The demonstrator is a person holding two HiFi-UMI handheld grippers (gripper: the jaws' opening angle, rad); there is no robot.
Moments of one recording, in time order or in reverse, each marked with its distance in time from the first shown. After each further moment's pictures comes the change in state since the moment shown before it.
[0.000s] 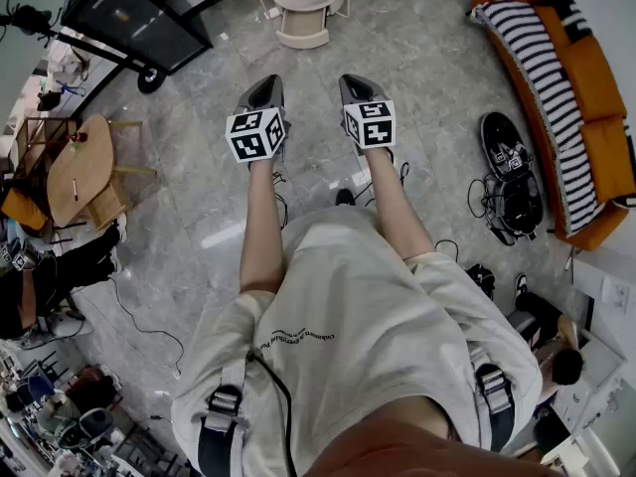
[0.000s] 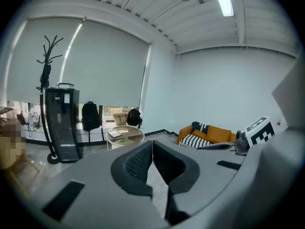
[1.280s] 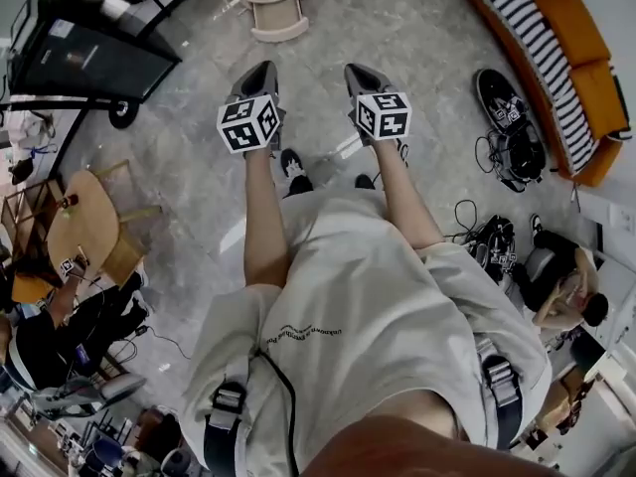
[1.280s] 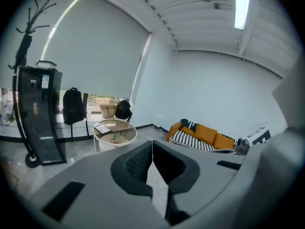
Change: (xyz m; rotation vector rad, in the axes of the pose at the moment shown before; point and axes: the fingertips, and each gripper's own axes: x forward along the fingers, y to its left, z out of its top) left arm 0.146 0.179 0.034 -0.055 0.079 -0.236; right arm 0.179 0.011 0.027 0.162 0.006 -0.177
